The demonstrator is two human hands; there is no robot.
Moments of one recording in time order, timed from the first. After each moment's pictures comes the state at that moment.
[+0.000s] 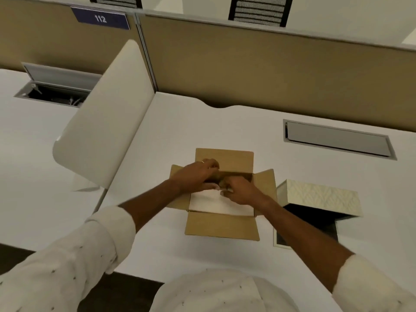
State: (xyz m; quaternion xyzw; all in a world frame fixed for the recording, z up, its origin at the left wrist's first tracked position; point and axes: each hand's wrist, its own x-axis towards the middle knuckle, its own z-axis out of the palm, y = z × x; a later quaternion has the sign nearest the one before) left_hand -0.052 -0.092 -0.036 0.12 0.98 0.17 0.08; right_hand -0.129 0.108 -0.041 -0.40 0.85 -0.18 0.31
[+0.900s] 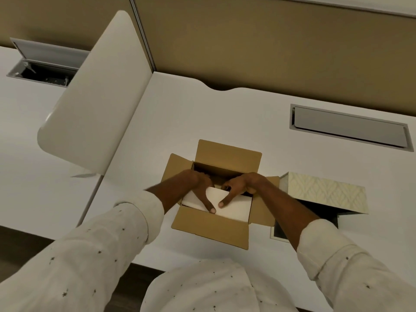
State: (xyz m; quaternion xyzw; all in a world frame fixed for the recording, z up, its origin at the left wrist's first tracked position) left_hand -0.078 -0.051 -0.080 0.00 0.85 0.10 0.51; right_hand -0.170 0.096 -0.086 -0.24 0.71 0.01 0.66
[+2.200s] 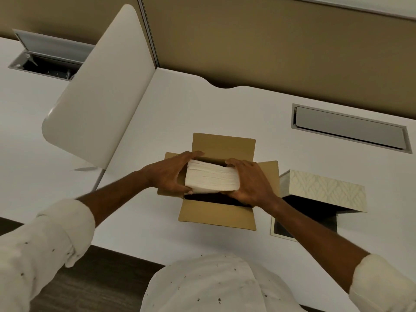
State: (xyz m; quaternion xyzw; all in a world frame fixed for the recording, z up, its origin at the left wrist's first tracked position) left_hand 0.004 -0.131 -0.038 0.03 0.92 0.37 0.15; right_hand -0.132 0.146 -0.061 -0.49 0.84 -0.21 0.08
